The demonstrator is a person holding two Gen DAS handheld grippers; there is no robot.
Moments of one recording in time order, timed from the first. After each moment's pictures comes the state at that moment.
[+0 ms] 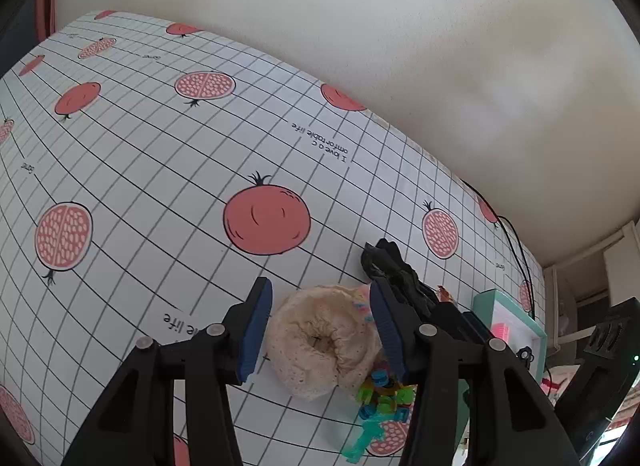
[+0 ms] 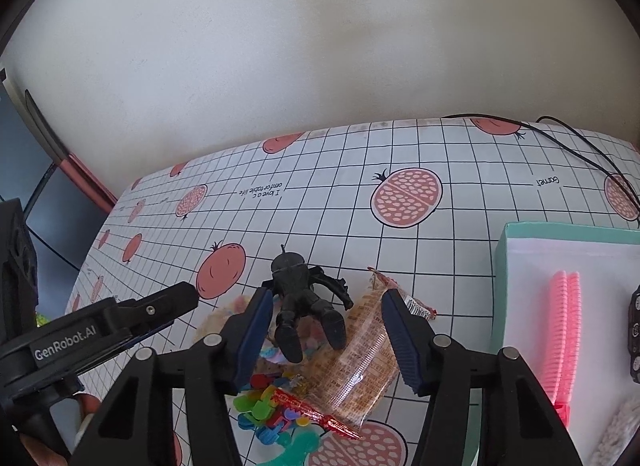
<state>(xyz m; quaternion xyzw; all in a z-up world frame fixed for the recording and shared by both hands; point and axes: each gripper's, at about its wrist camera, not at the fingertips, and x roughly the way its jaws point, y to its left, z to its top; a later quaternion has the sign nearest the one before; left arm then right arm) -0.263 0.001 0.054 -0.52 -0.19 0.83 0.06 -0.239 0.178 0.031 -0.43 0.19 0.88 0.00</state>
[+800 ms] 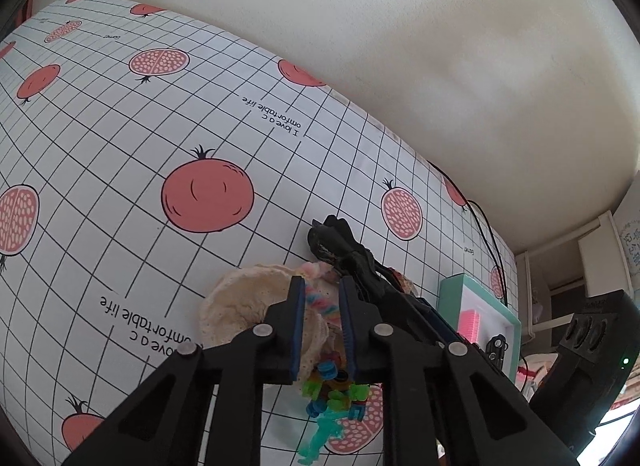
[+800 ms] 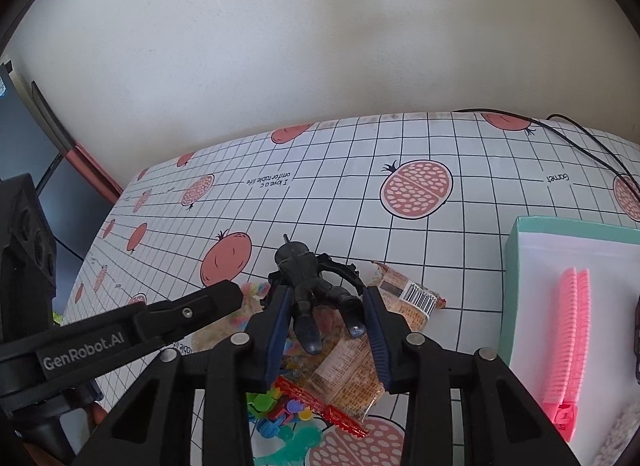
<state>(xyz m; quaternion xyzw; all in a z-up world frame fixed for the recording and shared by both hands) -0.267 0.025 0.046 -0.52 -0.21 0.82 0.12 -0.236 0.174 0.027 -0.43 0.19 0.88 -0.02</state>
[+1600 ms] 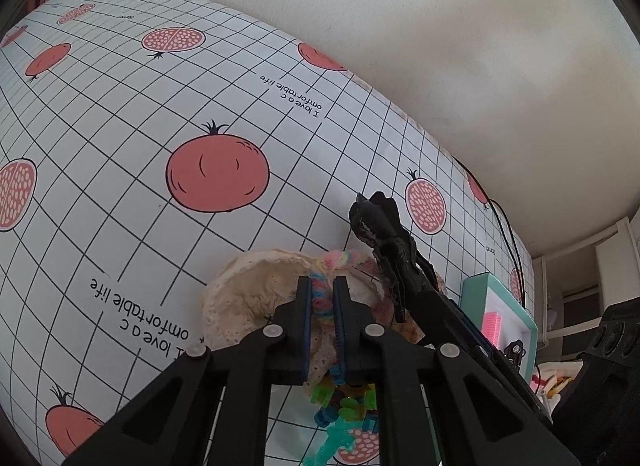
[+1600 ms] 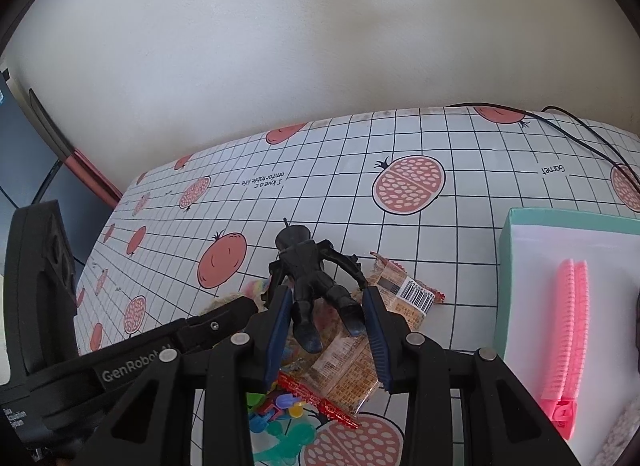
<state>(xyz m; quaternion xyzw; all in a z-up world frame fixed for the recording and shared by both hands) -0.262 0.030 0.026 -0.53 -0.22 0.81 0.09 -0.233 0.181 0.026 -0.43 0.20 0.88 -0.02</state>
